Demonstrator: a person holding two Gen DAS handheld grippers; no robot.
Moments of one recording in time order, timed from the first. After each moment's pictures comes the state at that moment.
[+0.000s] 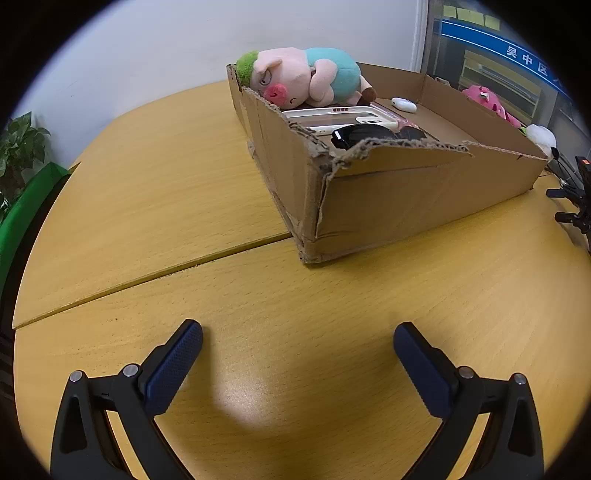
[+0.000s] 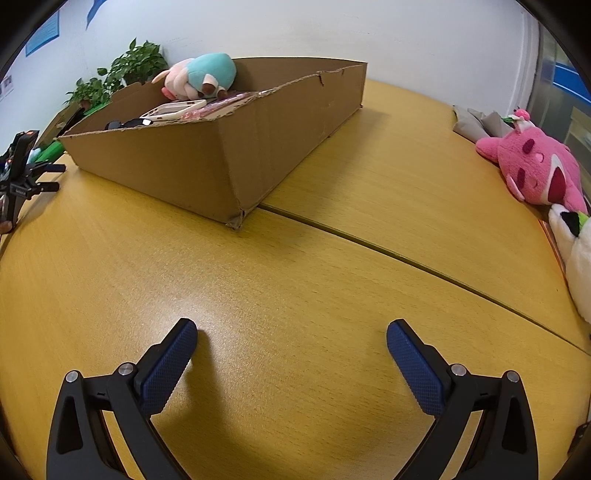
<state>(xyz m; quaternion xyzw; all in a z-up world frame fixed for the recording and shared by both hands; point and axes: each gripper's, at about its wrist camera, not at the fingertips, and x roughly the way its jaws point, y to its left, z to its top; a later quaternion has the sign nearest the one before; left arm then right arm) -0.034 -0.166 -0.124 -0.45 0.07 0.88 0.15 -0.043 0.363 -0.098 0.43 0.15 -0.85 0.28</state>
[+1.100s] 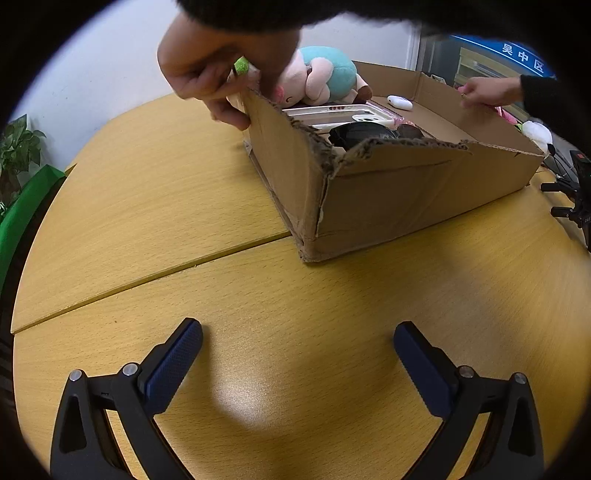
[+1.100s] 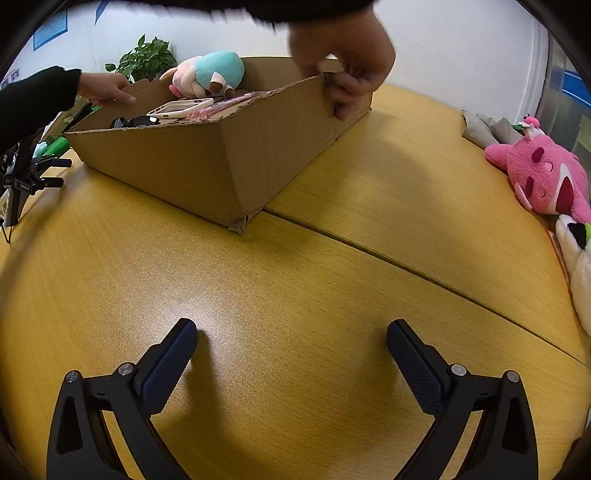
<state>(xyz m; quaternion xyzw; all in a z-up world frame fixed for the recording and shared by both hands) -0.034 -0.169 -0.123 -0.45 0.07 0.88 0.15 -0.046 0.360 -0.099 0.43 0.15 -0.84 0.29</state>
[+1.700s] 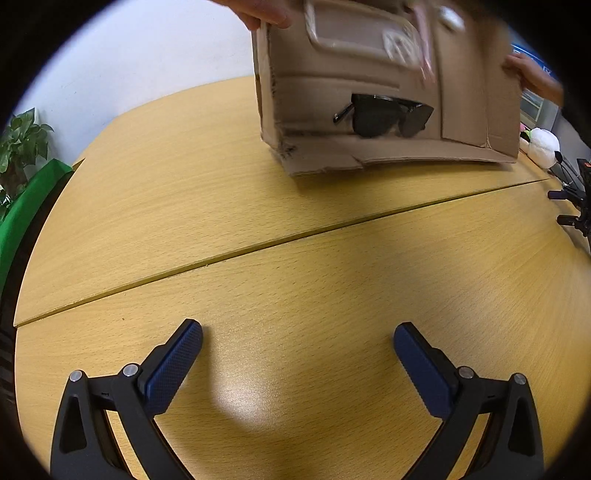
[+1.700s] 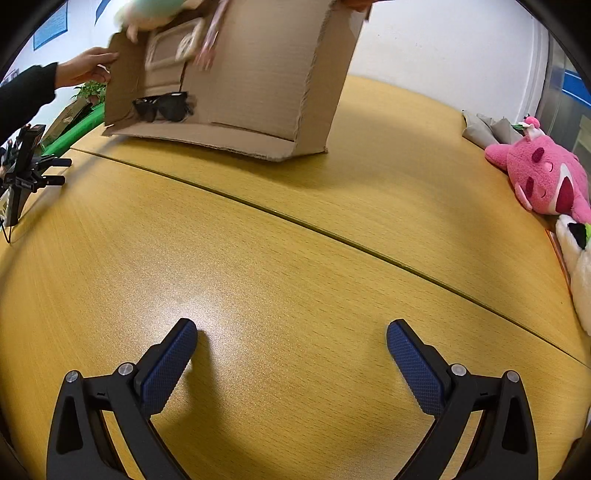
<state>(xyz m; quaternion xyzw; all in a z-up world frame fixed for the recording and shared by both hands) -0.029 -0.167 -0.121 -0.45 0.07 0.88 0.14 -0.047 0.360 -0.099 0.42 0.15 -0.84 0.29</state>
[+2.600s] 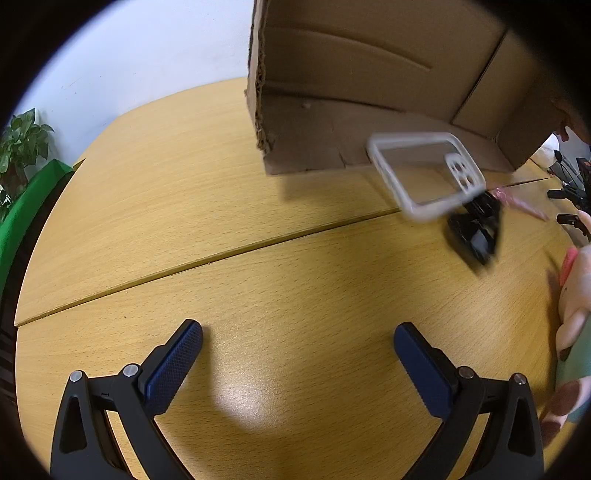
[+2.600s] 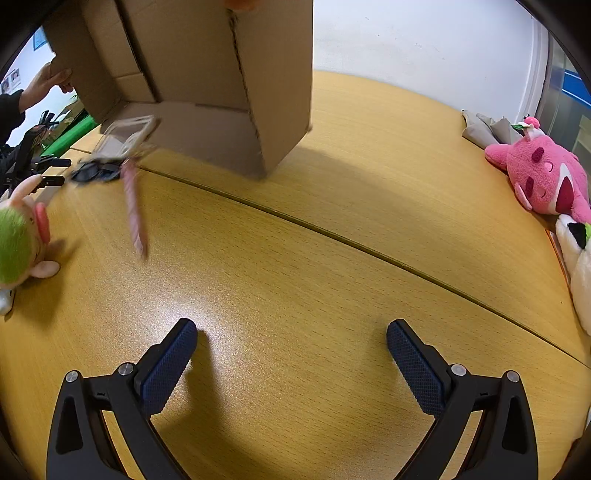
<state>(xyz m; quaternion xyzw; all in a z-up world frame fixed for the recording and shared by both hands) -0.021 -0.161 -0.118 -0.45 0.07 0.88 0.14 -0.052 0.359 -0.097 0.42 0.15 -0.84 0.29</state>
